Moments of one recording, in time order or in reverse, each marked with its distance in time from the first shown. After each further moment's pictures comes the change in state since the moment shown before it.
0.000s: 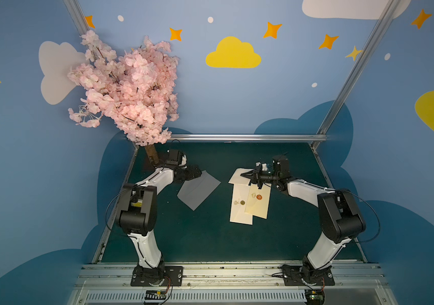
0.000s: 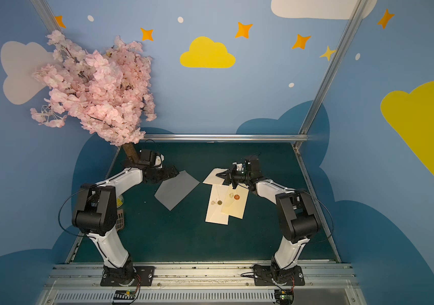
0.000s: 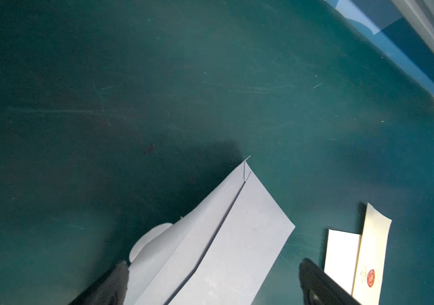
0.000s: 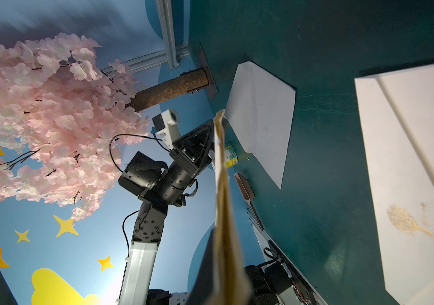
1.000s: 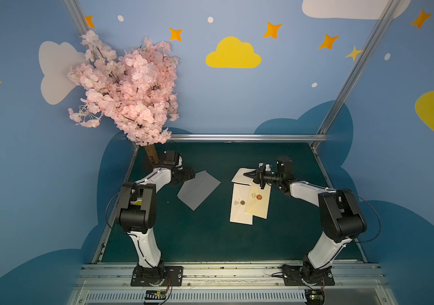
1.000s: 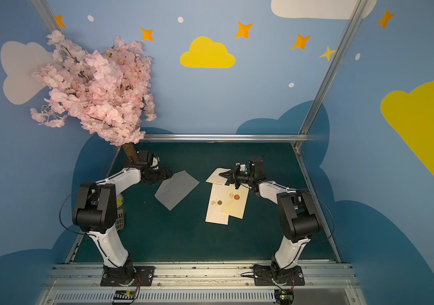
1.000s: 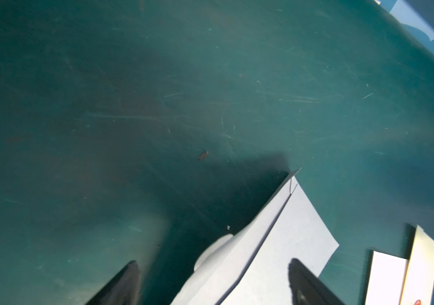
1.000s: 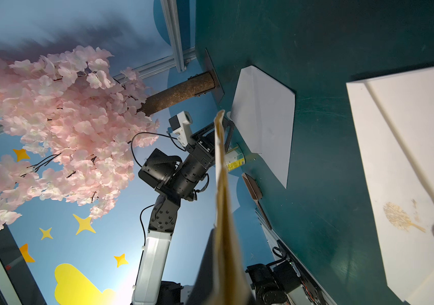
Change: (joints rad) left arm 0.039 0.013 -0.003 -0.008 -0.073 0.029; right arm -0.039 0.001 -0.041 0.086 -0.035 0.060
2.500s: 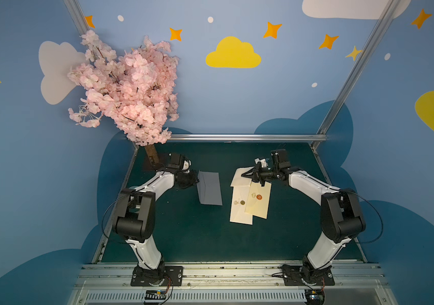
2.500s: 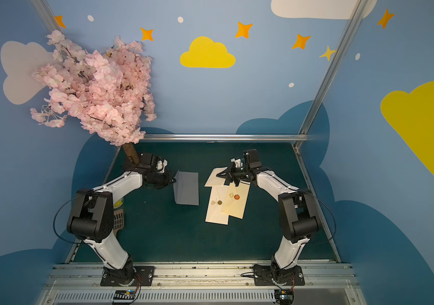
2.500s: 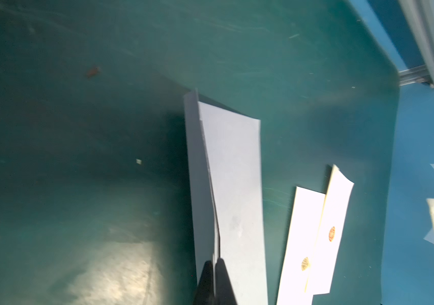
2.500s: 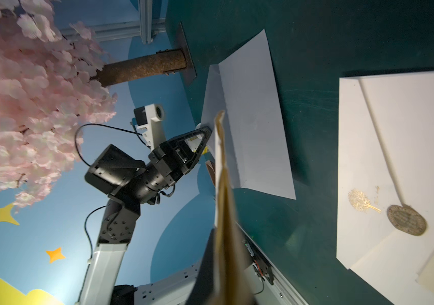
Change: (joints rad) left arm -0.089 -0.126 -0.079 -0.036 0.187 -0.108; right arm 0.061 0.001 0.270 -0.584 0.045 -0.440
